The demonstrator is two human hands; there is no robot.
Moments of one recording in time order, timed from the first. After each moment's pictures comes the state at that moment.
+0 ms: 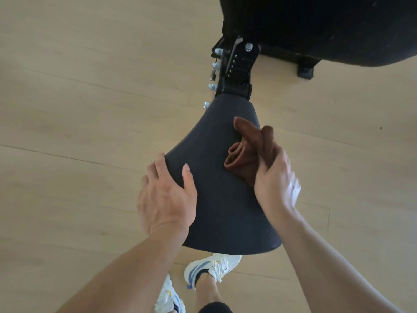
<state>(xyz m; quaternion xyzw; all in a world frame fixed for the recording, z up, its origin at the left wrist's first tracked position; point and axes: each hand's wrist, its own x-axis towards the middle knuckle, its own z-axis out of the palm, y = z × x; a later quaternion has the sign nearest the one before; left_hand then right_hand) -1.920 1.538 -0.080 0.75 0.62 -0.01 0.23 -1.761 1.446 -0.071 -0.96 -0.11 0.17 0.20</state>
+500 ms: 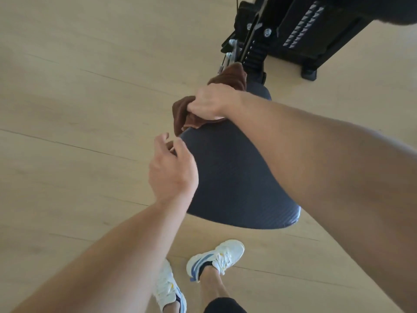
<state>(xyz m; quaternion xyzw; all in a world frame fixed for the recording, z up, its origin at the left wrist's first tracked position) -1.938 1.554 -0.075 0.58 0.70 0.13 0.41 -1.781 1.623 -0.050 -0.75 -0.56 0.30 -0.16</state>
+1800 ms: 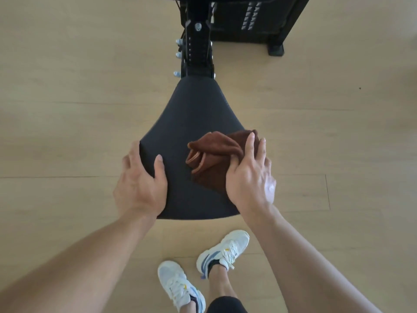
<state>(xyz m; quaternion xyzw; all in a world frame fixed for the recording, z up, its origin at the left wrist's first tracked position) -1.952 1.539 -0.088 0.80 0.55 0.03 0.26 -1.817 1.396 -0.072 -0.96 -0.12 0.21 0.11</state>
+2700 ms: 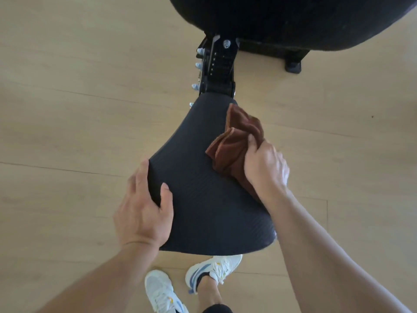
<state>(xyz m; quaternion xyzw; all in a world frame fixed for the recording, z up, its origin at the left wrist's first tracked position) -1.953 1.539 -0.088 0.78 0.57 0.03 0.28 -1.733 1.461 -0.075 -0.96 -0.08 0.23 0.11</state>
